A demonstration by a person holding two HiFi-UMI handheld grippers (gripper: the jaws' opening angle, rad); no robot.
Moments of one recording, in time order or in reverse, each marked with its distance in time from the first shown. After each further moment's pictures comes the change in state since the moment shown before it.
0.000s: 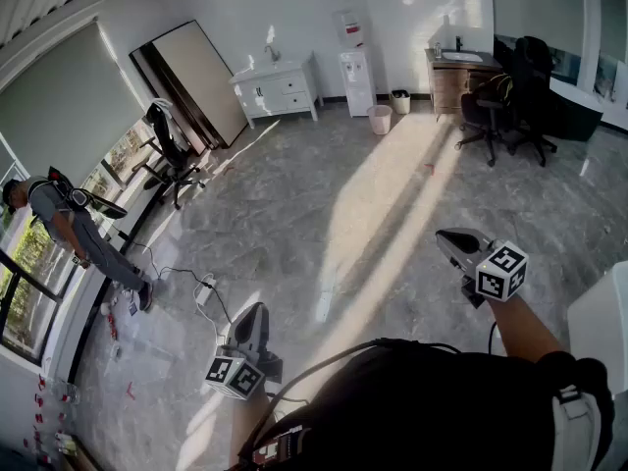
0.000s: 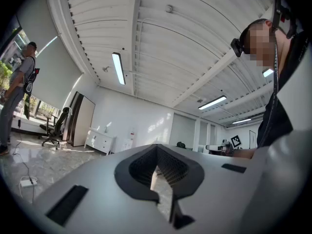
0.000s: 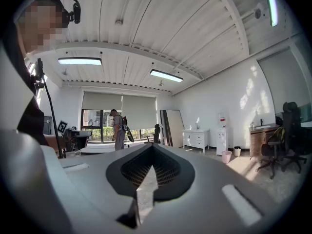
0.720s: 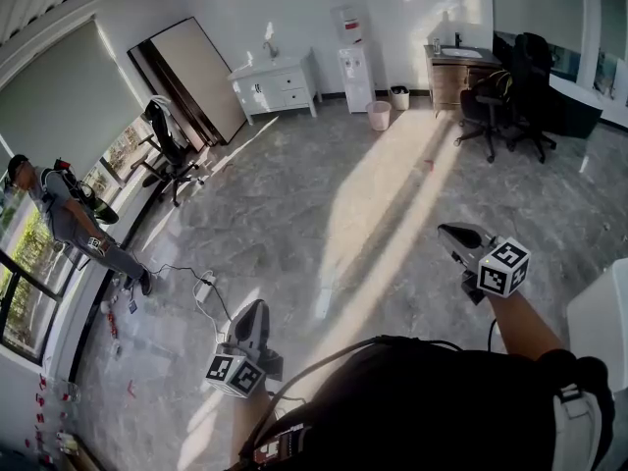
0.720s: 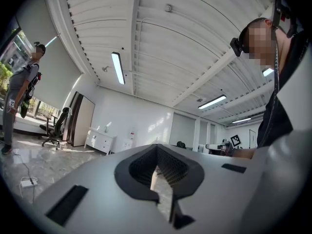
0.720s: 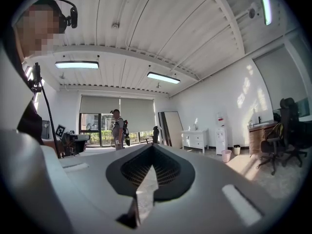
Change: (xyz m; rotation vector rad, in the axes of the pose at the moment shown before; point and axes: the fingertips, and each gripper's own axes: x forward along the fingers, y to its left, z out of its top) left arm -0.002 -0.001 0.003 0.004 0.010 0.005; right arm -0.003 -0.002 0.006 0.039 -0.035 -0.016
